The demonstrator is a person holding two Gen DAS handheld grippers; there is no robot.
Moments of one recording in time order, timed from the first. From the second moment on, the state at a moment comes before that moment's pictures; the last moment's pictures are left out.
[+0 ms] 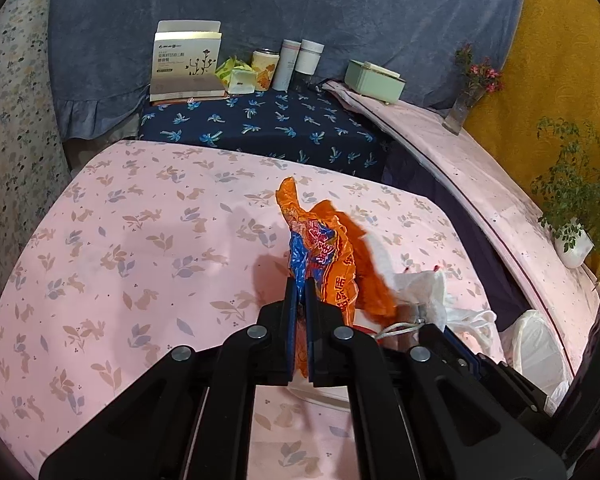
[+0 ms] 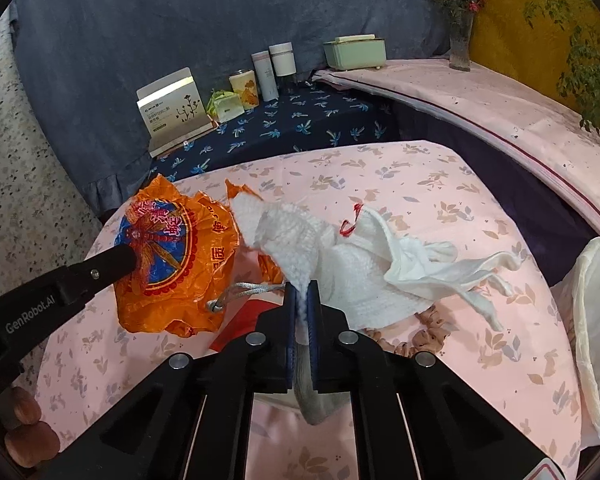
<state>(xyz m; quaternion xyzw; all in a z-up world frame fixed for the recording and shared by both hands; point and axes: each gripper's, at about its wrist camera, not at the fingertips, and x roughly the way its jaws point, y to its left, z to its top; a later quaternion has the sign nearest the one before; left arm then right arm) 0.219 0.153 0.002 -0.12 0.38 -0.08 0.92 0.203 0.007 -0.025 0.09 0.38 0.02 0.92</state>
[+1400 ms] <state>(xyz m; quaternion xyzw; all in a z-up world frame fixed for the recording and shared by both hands) 0.121 -0.036 0.080 -0.02 0.33 -0.21 0.92 0.060 -0.199 0.085 0.18 0.22 -0.11 0.95</state>
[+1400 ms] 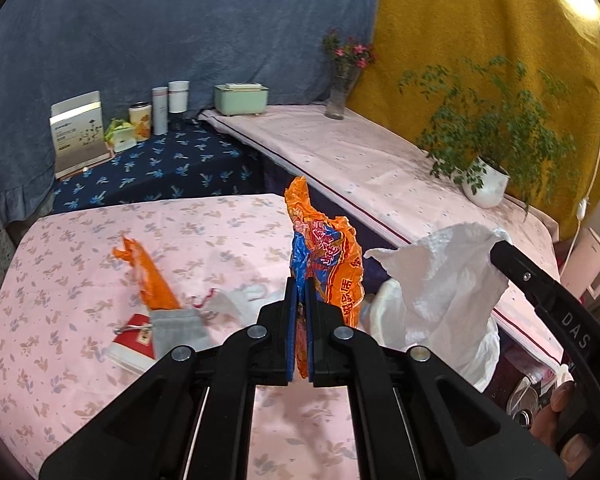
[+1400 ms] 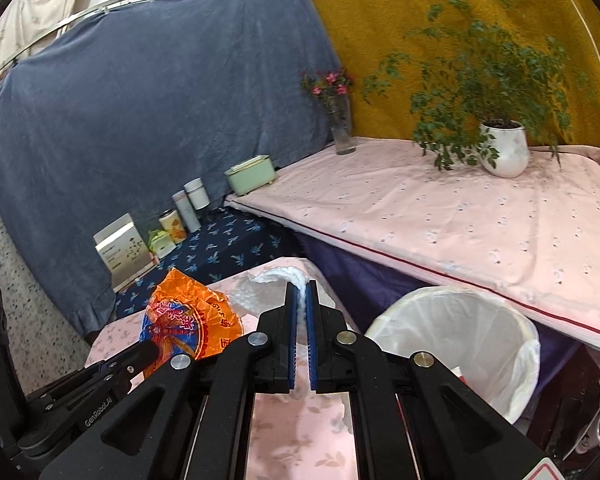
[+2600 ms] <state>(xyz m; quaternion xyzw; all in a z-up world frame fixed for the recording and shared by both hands) 0.110 -0.166 0.026 0.03 0.38 -0.29 0.88 0.028 -0.308 0.022 0.20 0.26 -0.23 0.92</state>
